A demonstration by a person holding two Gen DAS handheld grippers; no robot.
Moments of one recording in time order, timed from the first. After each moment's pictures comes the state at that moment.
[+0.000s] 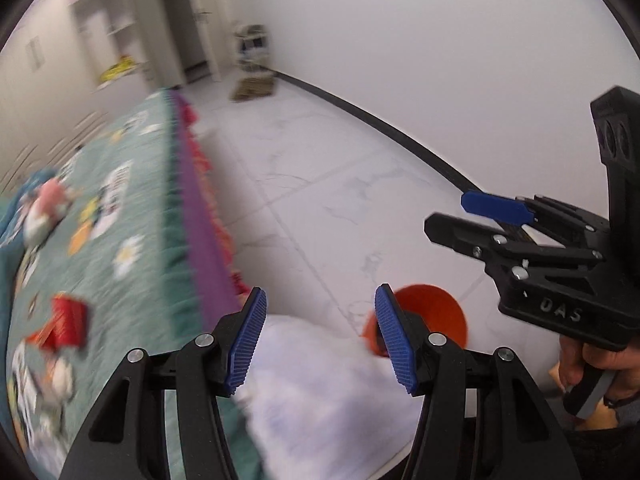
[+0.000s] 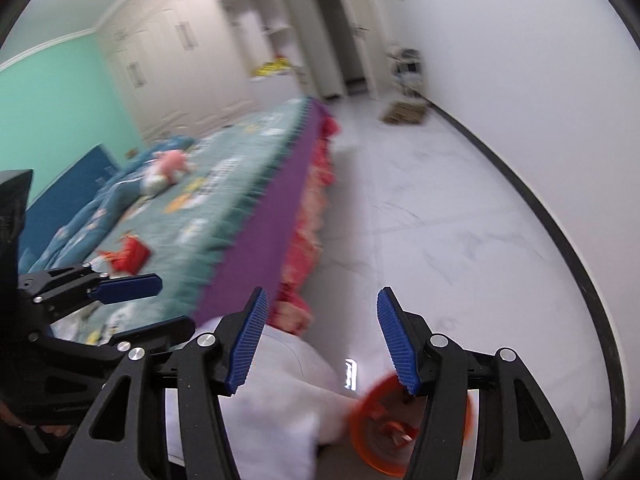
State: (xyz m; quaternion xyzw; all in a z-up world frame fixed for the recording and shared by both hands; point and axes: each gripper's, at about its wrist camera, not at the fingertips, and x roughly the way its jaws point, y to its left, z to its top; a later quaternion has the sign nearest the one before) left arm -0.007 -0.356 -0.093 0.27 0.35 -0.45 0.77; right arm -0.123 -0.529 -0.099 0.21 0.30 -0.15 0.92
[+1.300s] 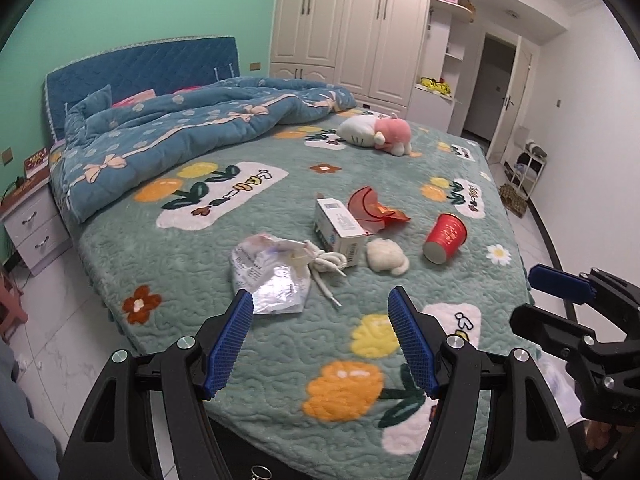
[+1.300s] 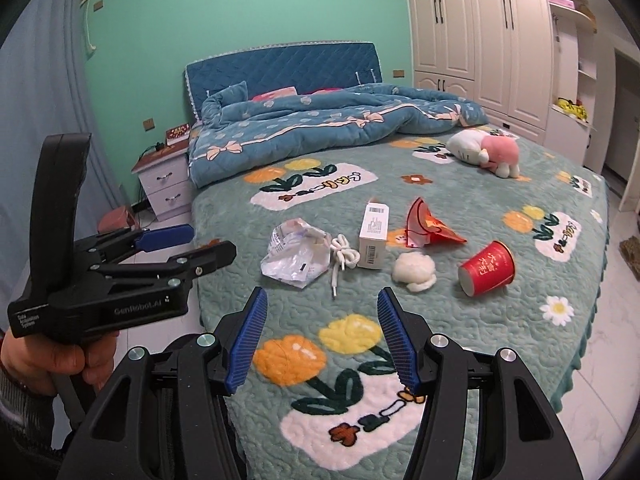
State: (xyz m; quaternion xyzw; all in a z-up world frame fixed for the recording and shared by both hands) left arm 0.089 0.052 -0.056 -0.03 0.35 -0.08 0.93; right arm 0.071 -0.137 -0.031 -0.03 0.35 0.23 0.91
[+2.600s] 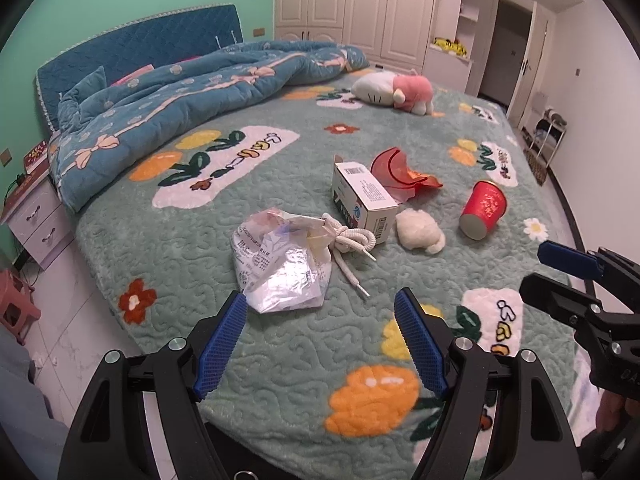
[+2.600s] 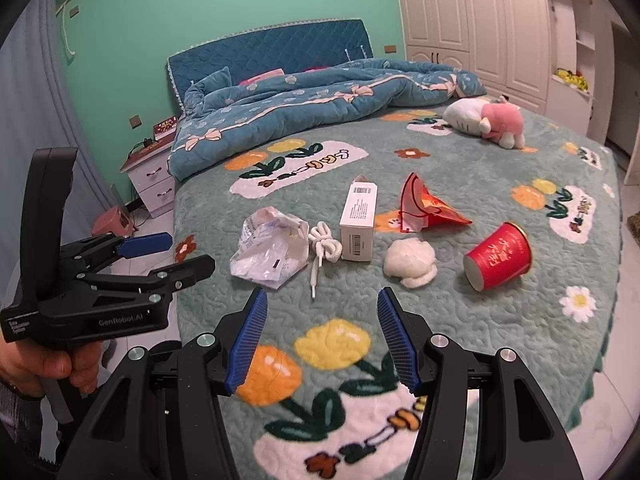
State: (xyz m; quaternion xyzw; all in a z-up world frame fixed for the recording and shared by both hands) left arm 0.148 0.044 -0.090 0.01 0.42 -0.06 0.90; right arm 0.156 -0.153 -0.075 0.00 0.39 0.23 0.89
